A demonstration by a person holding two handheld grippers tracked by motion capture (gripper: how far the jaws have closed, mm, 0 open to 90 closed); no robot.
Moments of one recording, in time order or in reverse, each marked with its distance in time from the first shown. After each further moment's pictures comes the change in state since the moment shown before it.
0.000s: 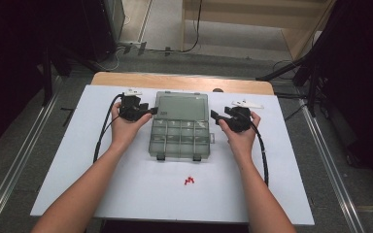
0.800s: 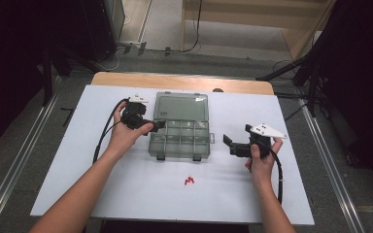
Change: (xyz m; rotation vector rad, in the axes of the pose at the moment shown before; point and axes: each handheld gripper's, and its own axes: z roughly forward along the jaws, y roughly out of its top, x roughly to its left) left arm -0.029 -0.003 -0.018 0.098 -0.079 0.118; right arm -0.002 -0.052 -0.080 -0.083 0.017 -0.083
